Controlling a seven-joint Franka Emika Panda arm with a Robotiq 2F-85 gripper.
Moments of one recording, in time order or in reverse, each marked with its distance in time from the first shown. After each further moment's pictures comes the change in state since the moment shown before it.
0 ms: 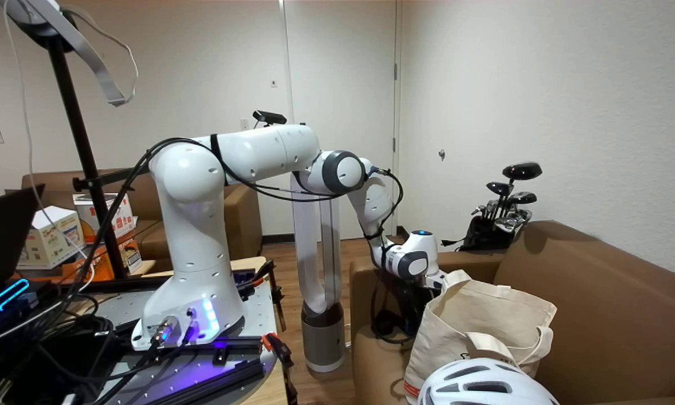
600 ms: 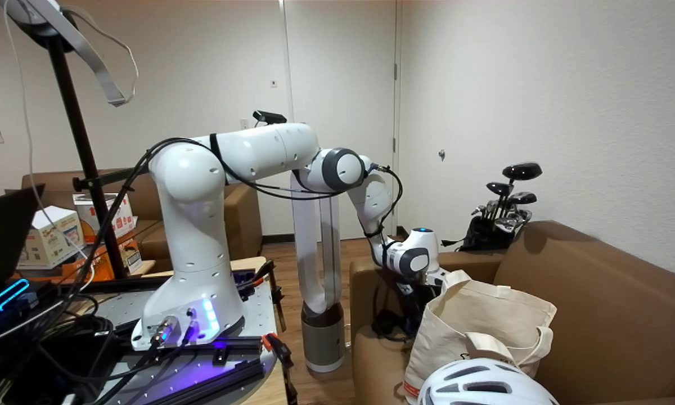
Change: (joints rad) arm 0.012 -0.017 -0.014 -0.004 -0.021 -0.046 -0.015
